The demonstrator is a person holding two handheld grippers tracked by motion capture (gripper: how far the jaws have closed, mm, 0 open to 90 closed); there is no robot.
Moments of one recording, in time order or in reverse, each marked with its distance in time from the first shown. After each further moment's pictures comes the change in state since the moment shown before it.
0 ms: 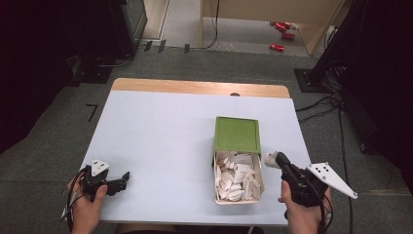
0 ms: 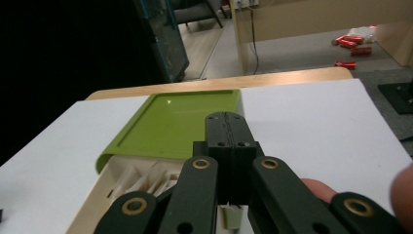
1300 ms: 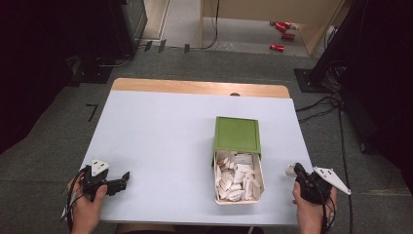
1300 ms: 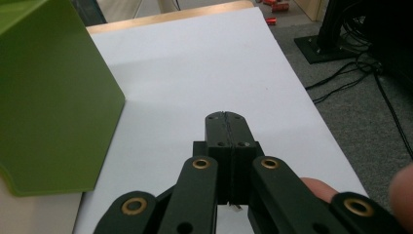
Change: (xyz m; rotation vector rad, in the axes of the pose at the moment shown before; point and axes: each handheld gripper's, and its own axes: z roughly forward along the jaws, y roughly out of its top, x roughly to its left) left arm 0.000 0.000 0.000 0.001 -0.001 0.000; right arm -0.090 -0.063 0.037 0.129 -0.287 0.033
